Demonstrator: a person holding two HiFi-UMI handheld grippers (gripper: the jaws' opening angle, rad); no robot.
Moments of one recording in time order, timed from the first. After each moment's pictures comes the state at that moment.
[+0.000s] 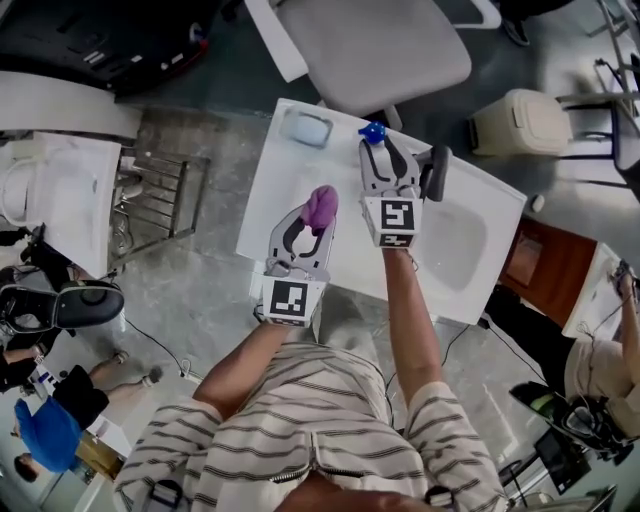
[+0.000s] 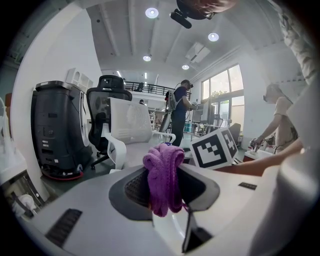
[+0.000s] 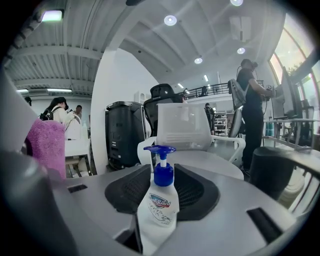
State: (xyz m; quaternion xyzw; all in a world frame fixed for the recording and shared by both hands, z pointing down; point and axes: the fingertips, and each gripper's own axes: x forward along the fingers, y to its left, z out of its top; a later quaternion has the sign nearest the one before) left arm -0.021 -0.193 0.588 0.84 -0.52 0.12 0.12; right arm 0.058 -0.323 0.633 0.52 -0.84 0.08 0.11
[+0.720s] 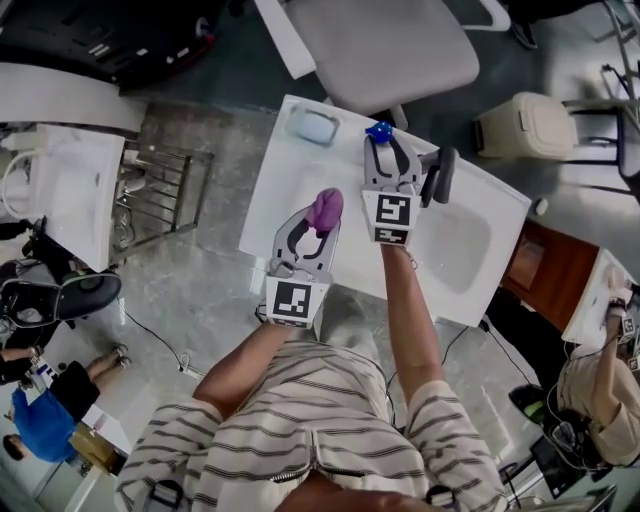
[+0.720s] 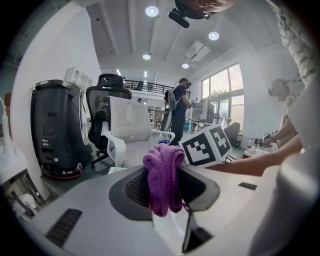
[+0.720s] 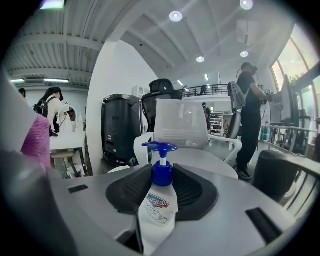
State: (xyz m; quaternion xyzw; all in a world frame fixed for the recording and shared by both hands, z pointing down) left arm -0.021 -0.187 0.592 0.84 -0.52 0.13 0.13; right arm 0.055 -0.331 0.640 0.54 -0.83 0.07 0.15
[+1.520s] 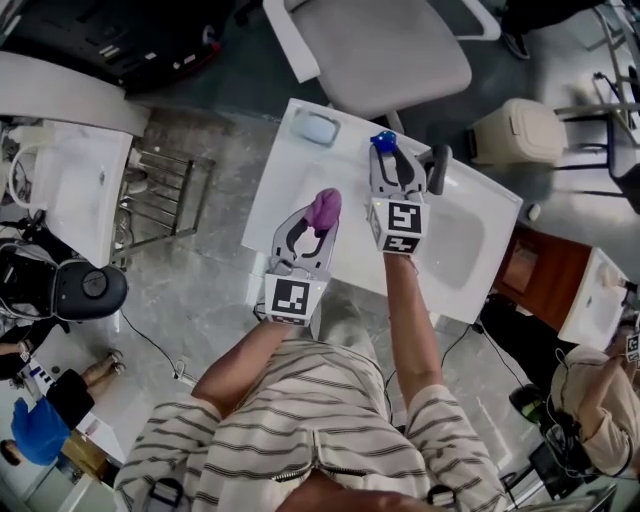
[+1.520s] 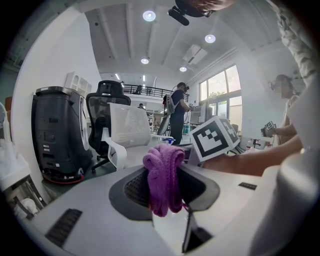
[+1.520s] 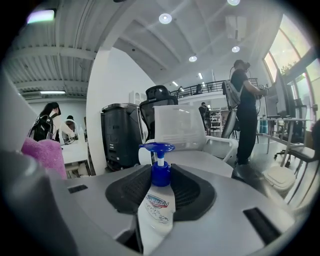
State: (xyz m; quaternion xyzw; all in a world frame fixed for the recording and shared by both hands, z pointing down) left arm -0.027 -0.169 0.567 0.84 -0.52 0.12 0.11; right arm 0.062 -0.302 0.597 0.54 -0.83 0.10 0.11
